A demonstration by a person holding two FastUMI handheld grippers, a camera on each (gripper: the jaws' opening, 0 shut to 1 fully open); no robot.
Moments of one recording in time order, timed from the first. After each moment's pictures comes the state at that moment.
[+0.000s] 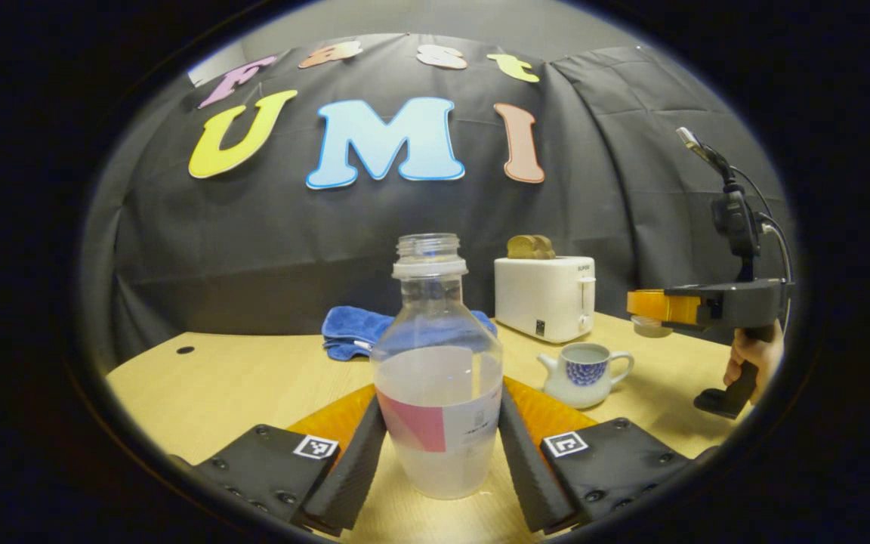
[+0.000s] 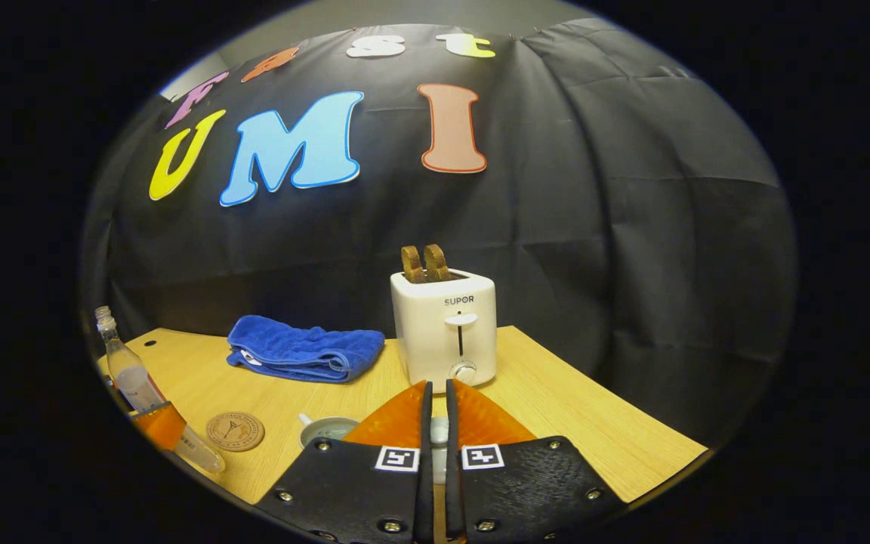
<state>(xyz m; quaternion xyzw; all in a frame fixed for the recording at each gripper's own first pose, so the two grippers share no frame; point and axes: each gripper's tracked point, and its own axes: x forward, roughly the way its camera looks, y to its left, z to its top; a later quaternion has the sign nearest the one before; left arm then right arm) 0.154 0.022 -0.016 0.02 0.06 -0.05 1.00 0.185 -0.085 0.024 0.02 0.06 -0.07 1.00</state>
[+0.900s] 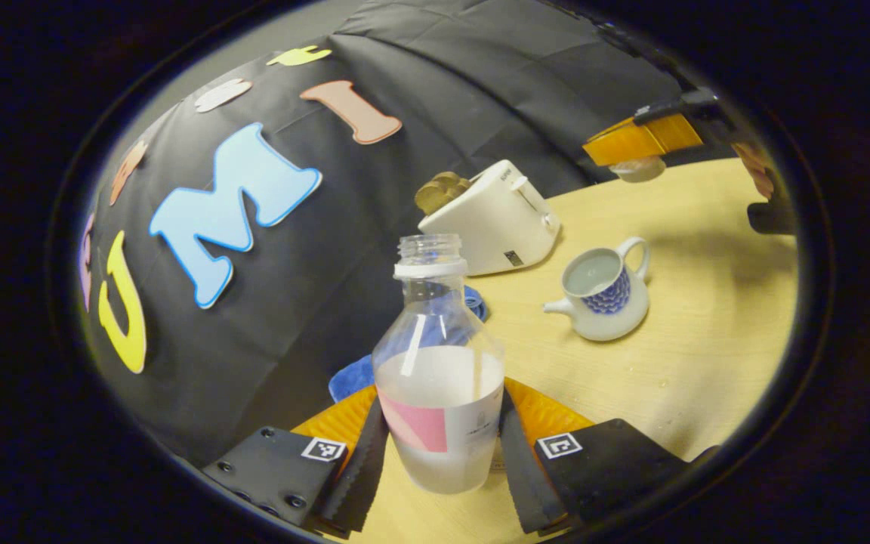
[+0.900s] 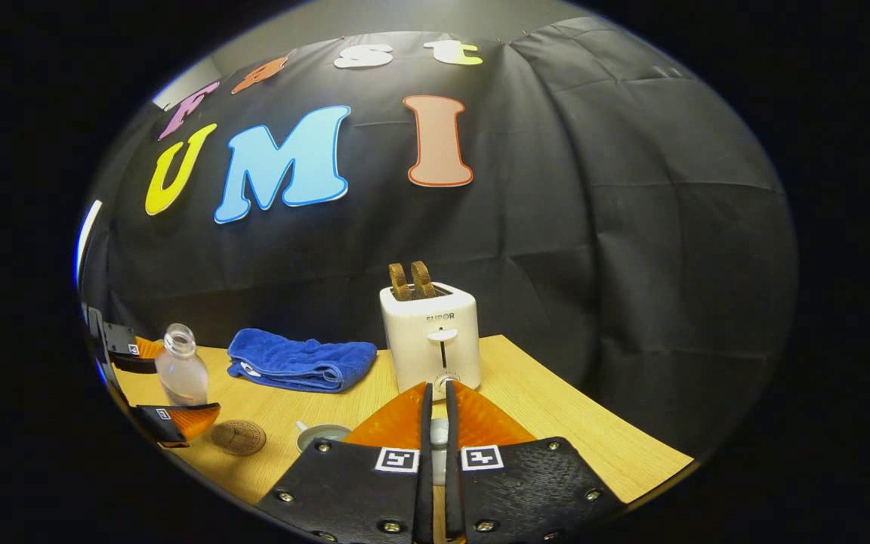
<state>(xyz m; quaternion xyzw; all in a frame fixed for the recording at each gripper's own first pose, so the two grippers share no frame) 0.224 -0.001 -0.009 0.40 0.12 -0.16 0.90 0.171 -0.102 0.043 0.04 0.05 -0.08 0.99</state>
